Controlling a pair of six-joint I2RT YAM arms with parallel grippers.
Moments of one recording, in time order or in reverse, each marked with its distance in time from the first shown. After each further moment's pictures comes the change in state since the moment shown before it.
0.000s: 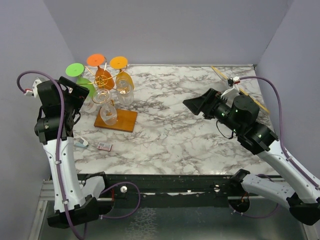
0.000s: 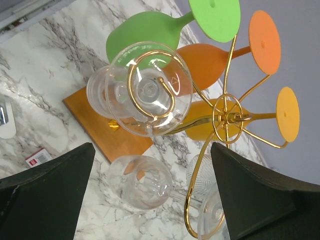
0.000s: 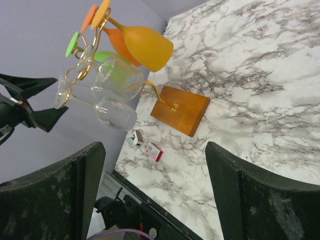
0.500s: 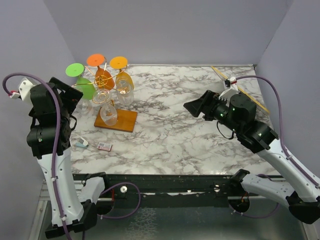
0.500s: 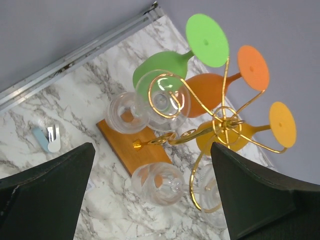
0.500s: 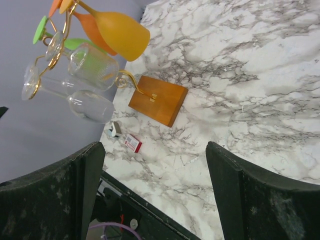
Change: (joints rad) left arm -0.067 -0.050 0.151 -0.140 -0.243 0.087; right arm 0.000 0.021 0.028 -0.102 0.017 -0.060
